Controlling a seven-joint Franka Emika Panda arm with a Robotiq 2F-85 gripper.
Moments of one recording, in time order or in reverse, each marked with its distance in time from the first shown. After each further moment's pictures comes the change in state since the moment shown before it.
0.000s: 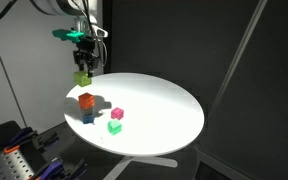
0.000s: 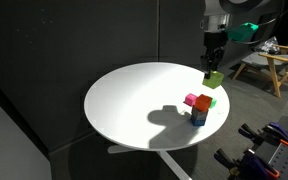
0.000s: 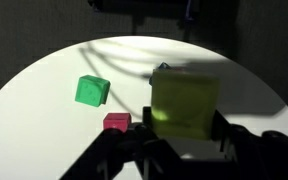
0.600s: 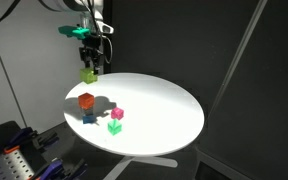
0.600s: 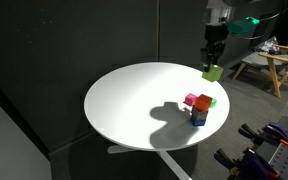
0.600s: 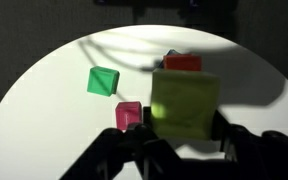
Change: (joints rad) arm -0.022 0.002 -0.028 0.042 0.001 -0.004 0.000
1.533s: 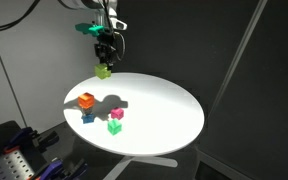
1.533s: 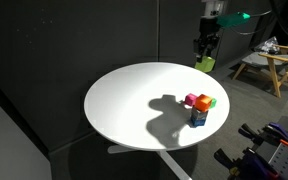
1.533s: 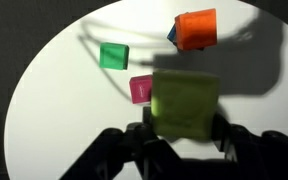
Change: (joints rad) arm -0.026 0.106 -0.035 0.155 0.001 0.000 0.039
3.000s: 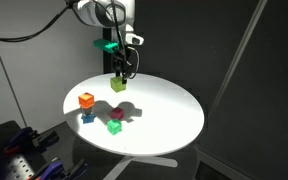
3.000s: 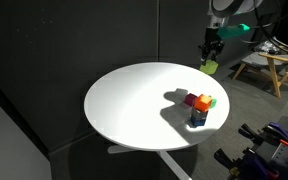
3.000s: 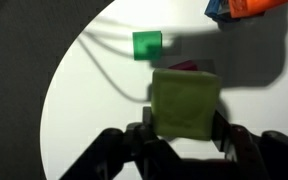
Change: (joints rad) arm -0.054 0.118 -0.094 0.019 -0.015 0.119 0.035
